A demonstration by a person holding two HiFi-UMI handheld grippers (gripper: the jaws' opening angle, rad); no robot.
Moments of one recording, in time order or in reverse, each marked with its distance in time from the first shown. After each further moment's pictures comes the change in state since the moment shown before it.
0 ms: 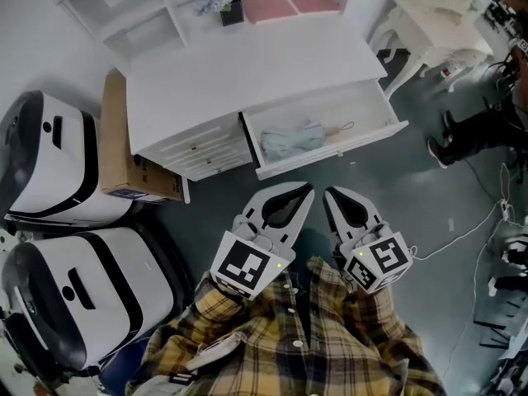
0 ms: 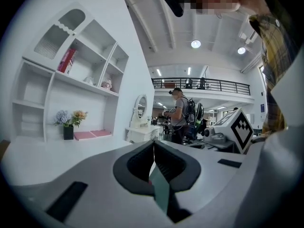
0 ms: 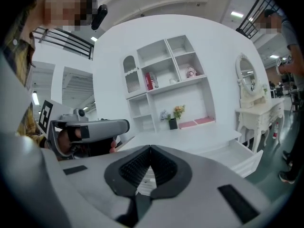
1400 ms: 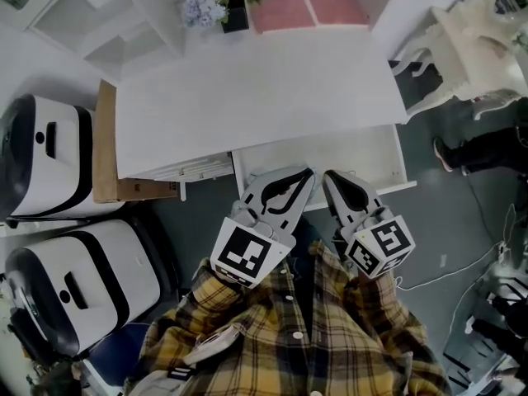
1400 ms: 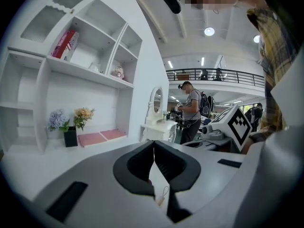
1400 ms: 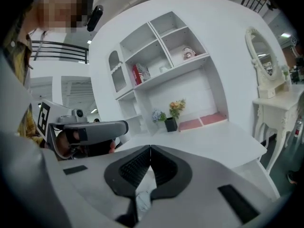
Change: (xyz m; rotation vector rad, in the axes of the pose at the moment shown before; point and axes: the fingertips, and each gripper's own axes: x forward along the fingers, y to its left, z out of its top) left arm 0.178 0.140 0.033 -0.019 0.077 0.160; right arm 0.151 -0.166 0.068 0.044 0.076 0.171
